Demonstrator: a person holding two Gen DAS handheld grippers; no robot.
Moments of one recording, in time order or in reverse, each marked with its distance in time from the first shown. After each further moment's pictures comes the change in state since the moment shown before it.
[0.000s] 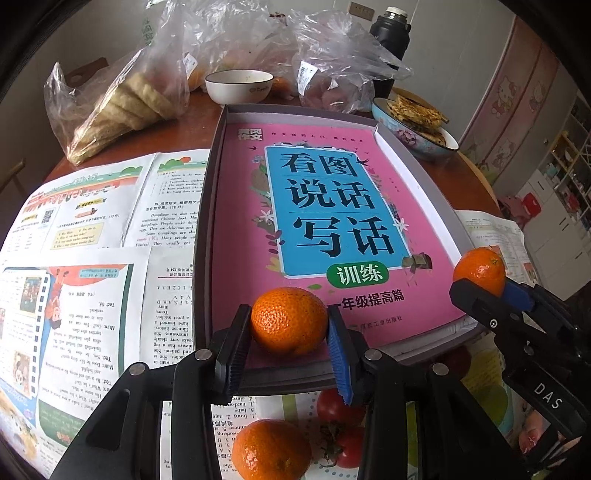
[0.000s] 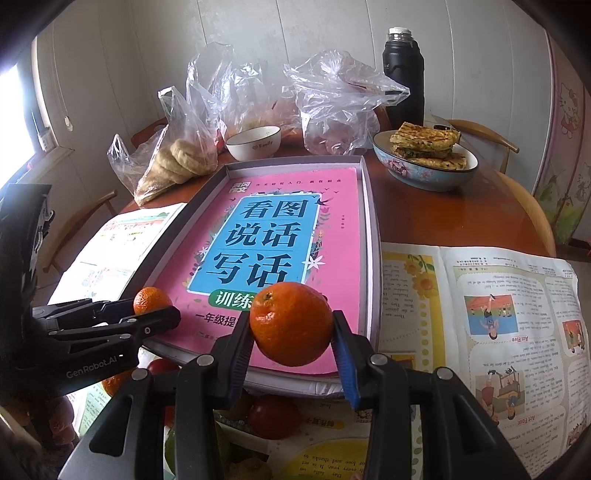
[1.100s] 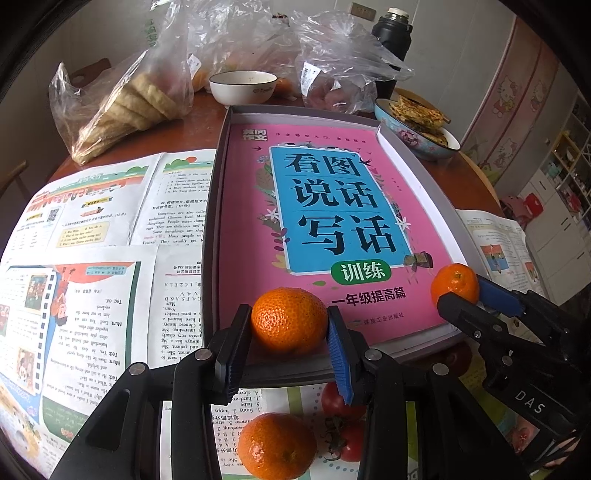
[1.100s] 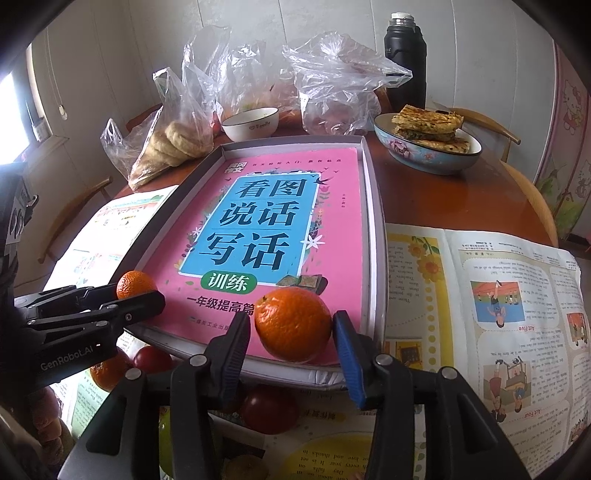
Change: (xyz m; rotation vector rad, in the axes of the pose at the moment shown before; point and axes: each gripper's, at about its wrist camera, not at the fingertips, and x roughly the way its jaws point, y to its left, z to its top) left arm -0.005 0.002 -0.003 -0.001 -0.001 0.012; right arm 0.008 0.000 -0.007 -0.003 0.051 -0.010
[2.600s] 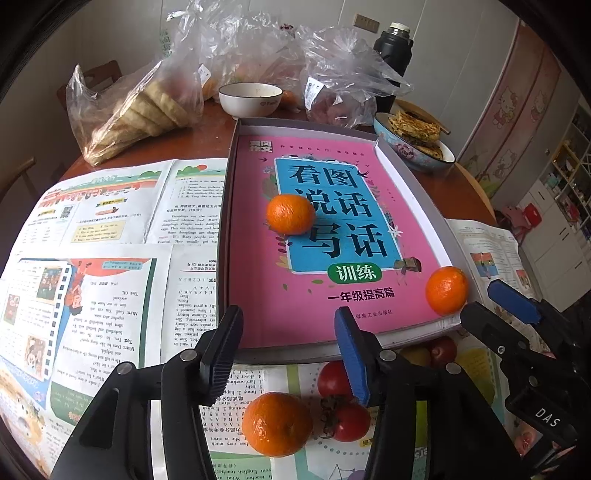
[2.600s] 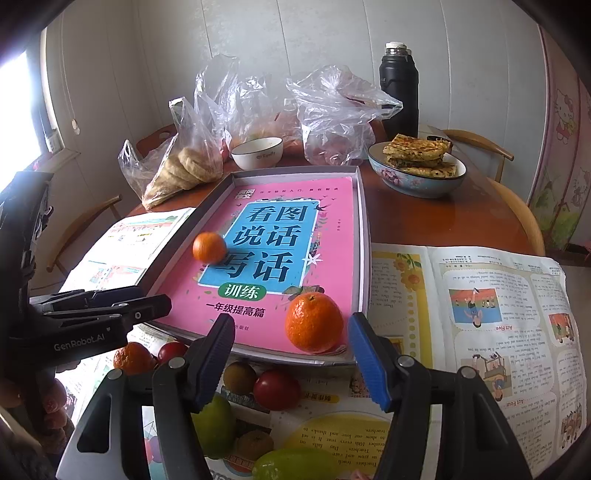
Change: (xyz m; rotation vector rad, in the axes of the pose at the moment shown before) left arm -0.024 0.001 -0.006 -0.028 -0.037 -0.003; right arm -0.039 0.003 -0.010 -0.008 -0.103 0.005
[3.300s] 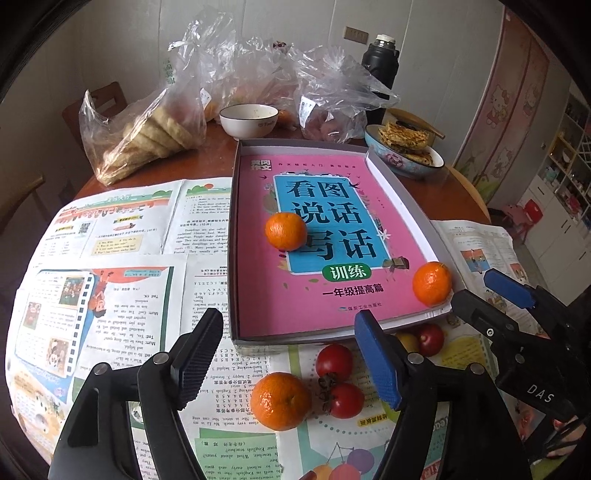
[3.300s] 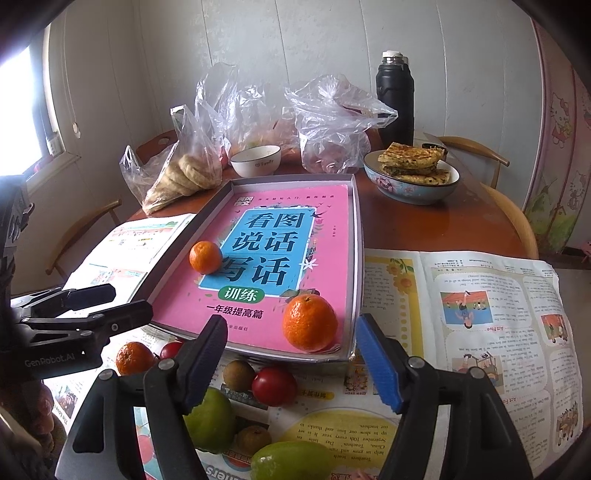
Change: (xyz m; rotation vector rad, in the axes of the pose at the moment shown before) left arm -0.035 -0.004 -0.010 0.045 -0.064 0.026; right arm -0.015 -0.001 -0.002 -0.003 -0.037 -0.014
